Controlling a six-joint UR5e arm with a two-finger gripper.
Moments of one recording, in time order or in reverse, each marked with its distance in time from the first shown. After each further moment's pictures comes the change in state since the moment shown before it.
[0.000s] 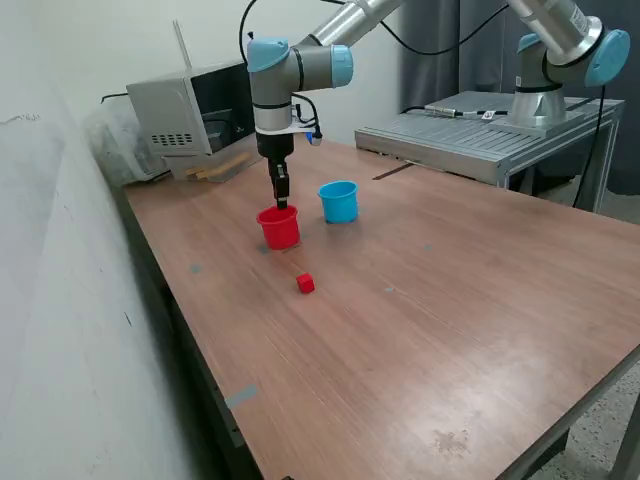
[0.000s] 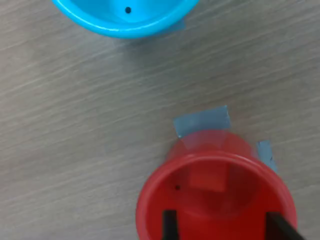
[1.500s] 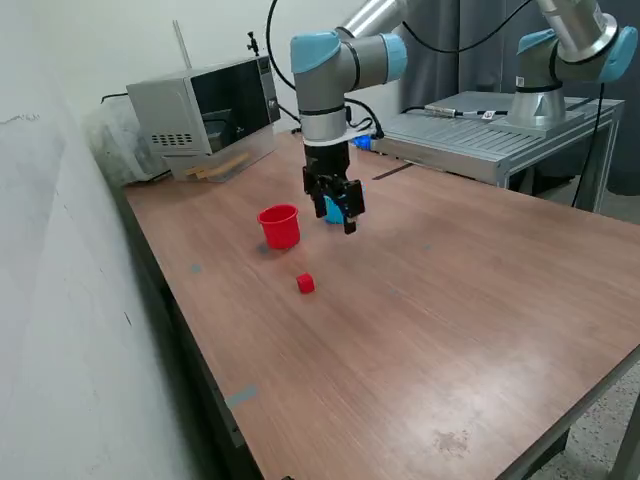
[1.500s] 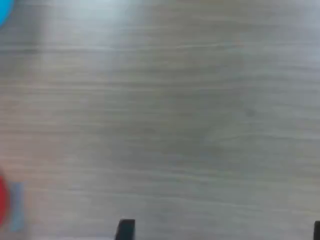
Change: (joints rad) arm 0.199 -0.016 0.012 0.085 0.130 -0.172
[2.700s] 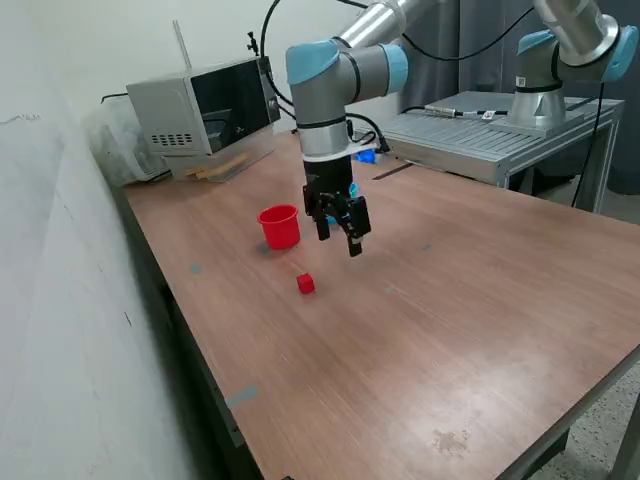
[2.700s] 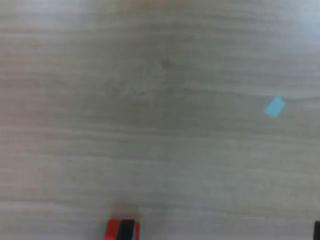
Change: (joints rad) arm 0.040 0.101 -0.159 0.033 0.073 0.043
